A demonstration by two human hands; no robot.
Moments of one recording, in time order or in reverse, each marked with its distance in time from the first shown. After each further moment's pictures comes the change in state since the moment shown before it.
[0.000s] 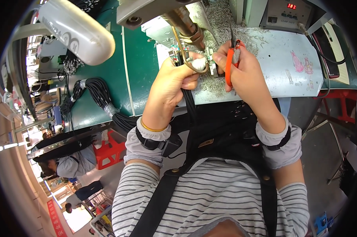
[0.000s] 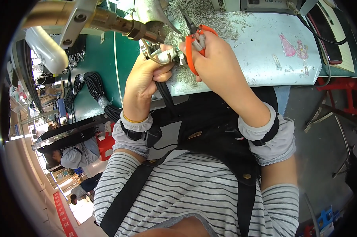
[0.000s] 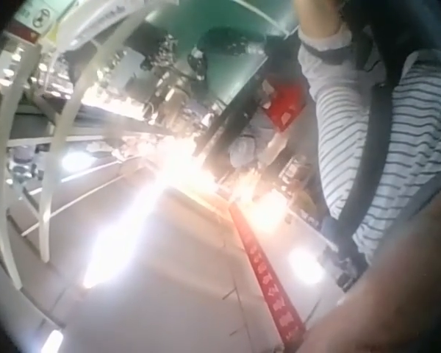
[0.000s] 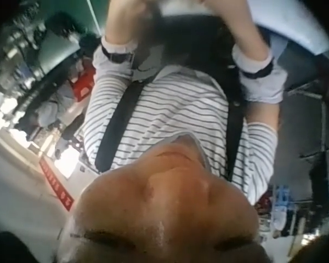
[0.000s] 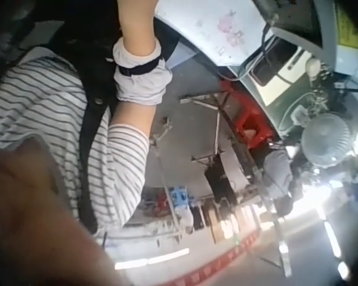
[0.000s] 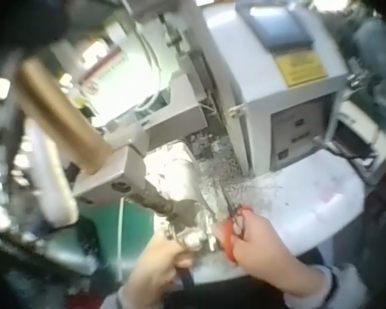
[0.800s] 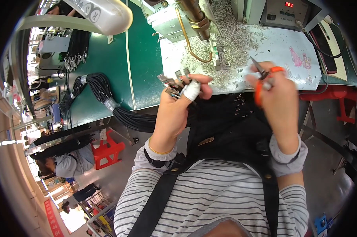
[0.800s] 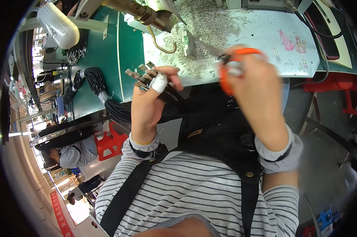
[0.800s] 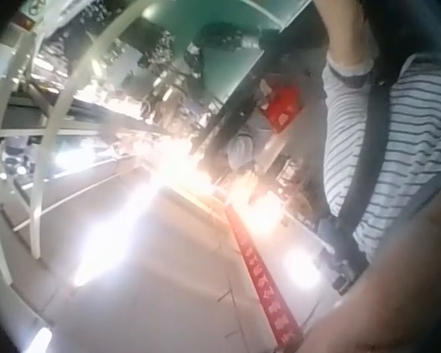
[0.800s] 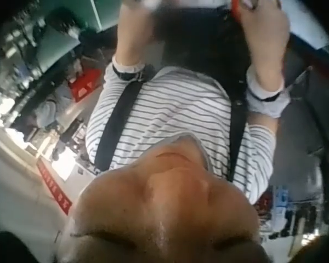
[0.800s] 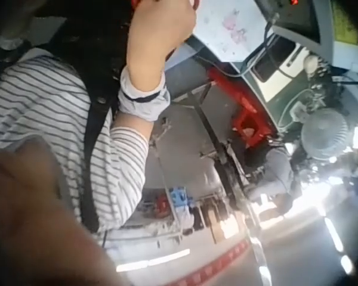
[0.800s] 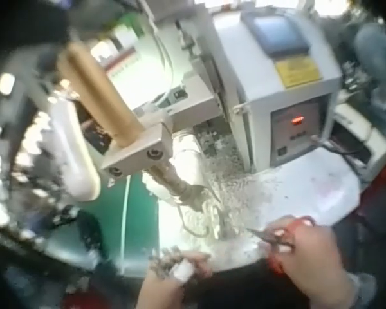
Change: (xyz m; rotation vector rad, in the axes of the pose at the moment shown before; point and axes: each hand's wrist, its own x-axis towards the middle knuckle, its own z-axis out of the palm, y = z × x) left_hand -0.062 -0.035 0.020 0.157 0.083 0.272; right_hand -0.062 -0.011 -0.031 -0.420 0.073 -0.264
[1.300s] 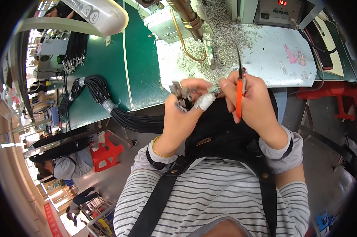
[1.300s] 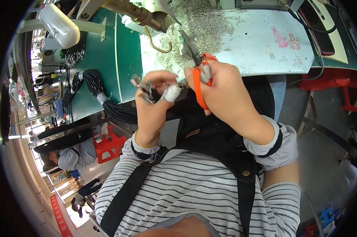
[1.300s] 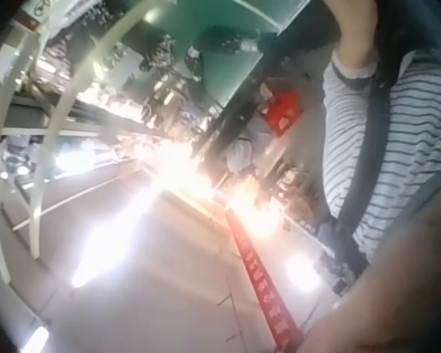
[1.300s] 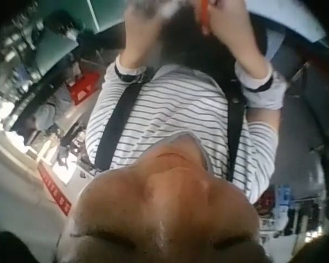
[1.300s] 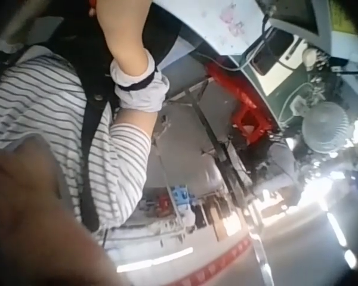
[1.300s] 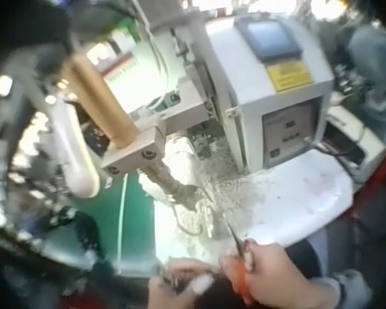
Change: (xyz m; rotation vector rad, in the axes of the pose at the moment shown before) left_hand -0.008 -0.007 0.018 0.241 0.131 0.108; right_hand 0.002 -0.022 0.019 0.306 -0.203 0.352
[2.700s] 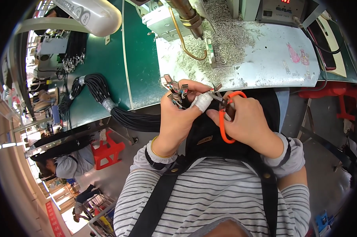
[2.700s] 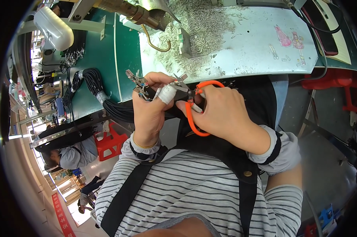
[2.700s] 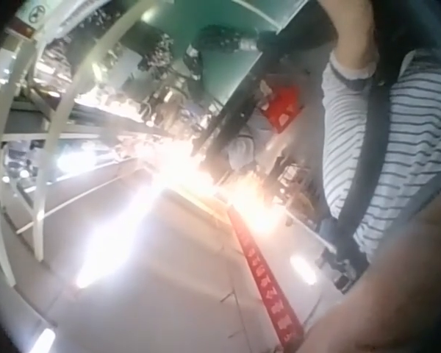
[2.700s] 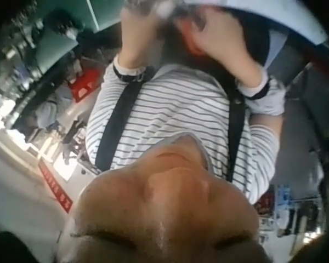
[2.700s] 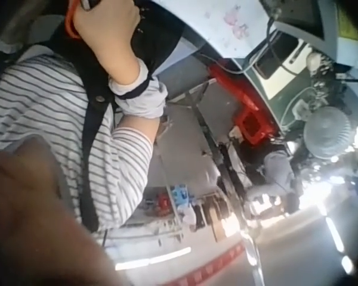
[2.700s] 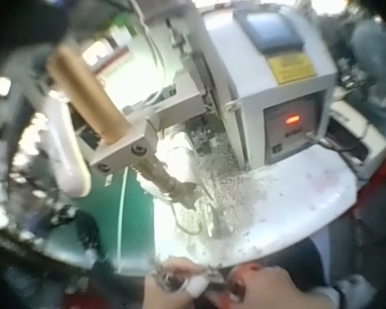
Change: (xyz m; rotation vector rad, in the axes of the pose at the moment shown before) left_hand -0.003 0.005 -0.009 -0.108 0.012 -0.123; right_hand -0.016 0.033 0.010 -0.698 -0.024 -0.227
